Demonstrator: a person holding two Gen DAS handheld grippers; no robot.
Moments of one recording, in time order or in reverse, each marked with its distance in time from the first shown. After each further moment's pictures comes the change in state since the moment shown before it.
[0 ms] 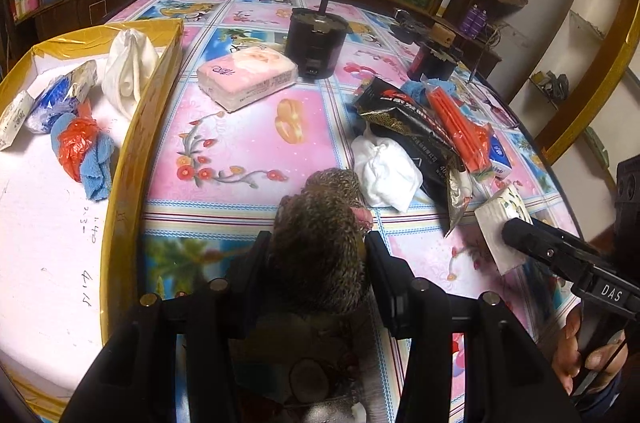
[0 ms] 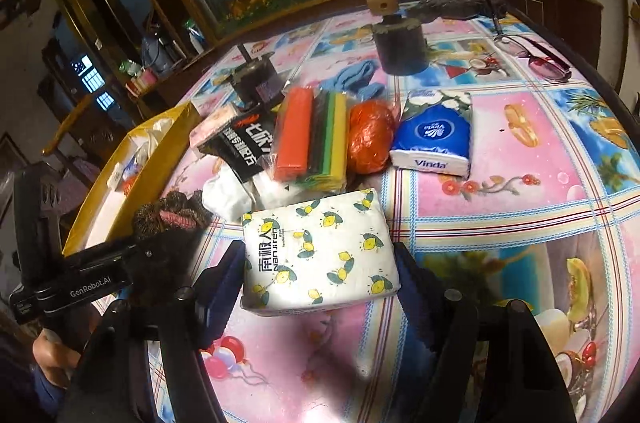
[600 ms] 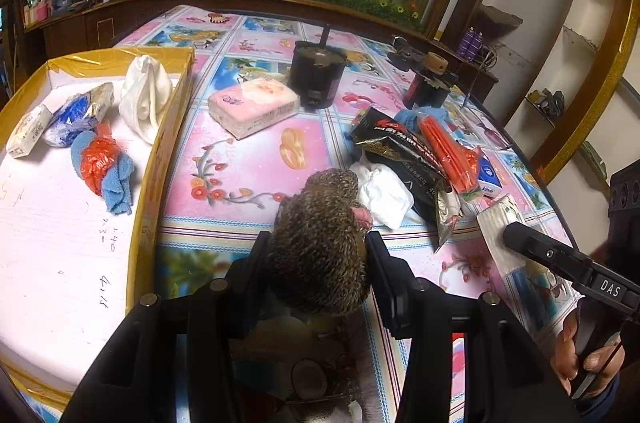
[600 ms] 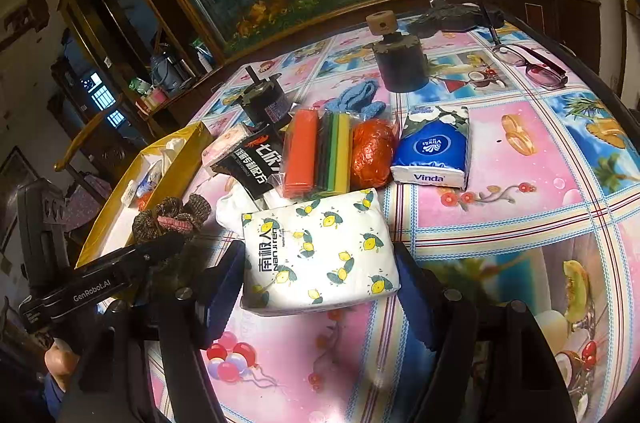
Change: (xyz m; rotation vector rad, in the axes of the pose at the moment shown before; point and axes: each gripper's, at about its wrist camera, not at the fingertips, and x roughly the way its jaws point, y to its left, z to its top) left arm -0.021 -0.001 -0.001 0.011 -0.109 0.013; right arm -0.011 -0.003 0.001 0.019 -0.060 0.048
